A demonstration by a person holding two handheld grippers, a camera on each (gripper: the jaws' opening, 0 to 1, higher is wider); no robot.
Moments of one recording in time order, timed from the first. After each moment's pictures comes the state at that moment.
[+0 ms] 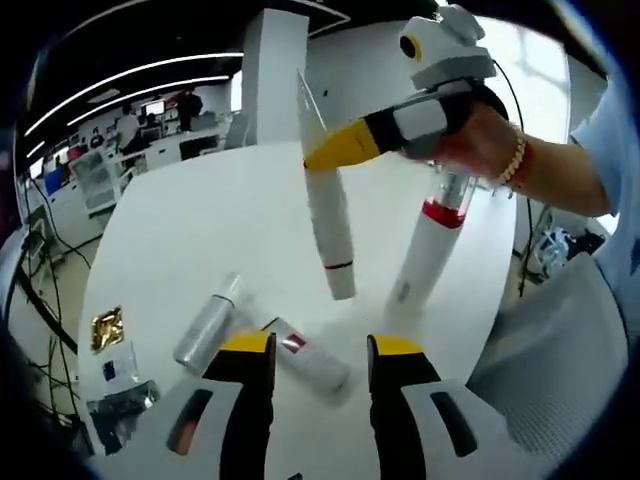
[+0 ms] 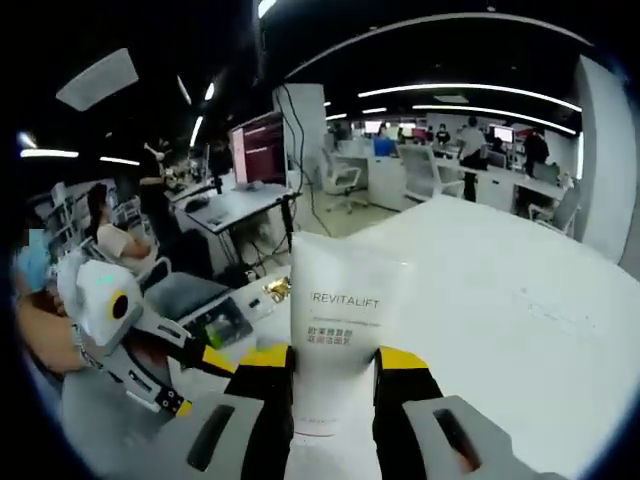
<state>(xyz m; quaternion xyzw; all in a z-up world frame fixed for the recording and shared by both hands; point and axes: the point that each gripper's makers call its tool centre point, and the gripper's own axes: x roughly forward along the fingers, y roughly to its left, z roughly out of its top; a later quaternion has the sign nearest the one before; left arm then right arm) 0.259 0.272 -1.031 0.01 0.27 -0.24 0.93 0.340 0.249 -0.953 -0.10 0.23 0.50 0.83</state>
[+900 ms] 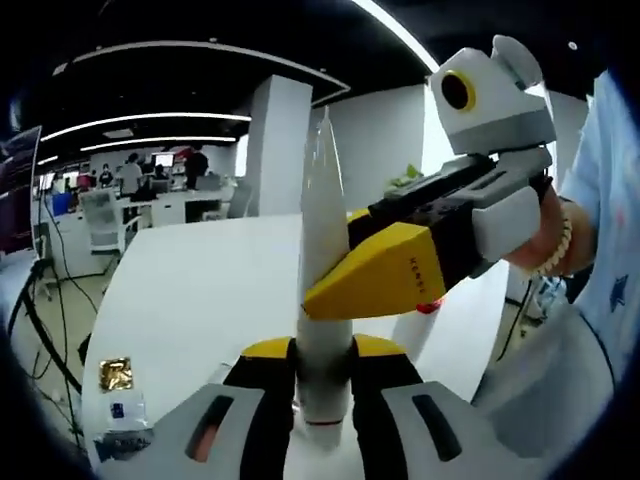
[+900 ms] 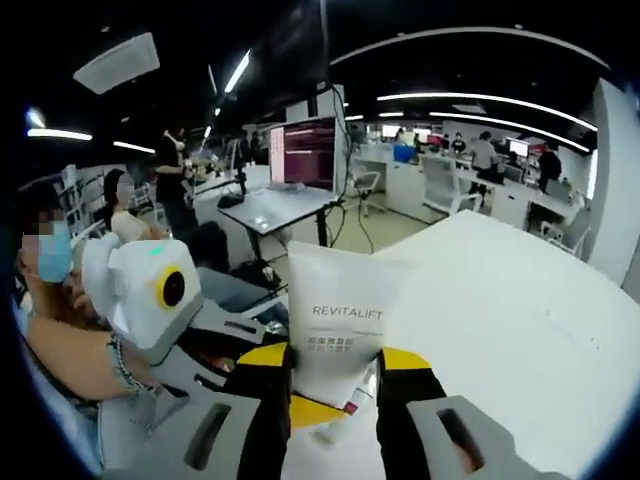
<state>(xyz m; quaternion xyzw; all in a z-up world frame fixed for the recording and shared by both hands) 0.265 0.269 -0.979 0.00 0.16 -0.25 0.96 0.261 0.282 -0.932 -0.11 0.23 0.55 0.80</state>
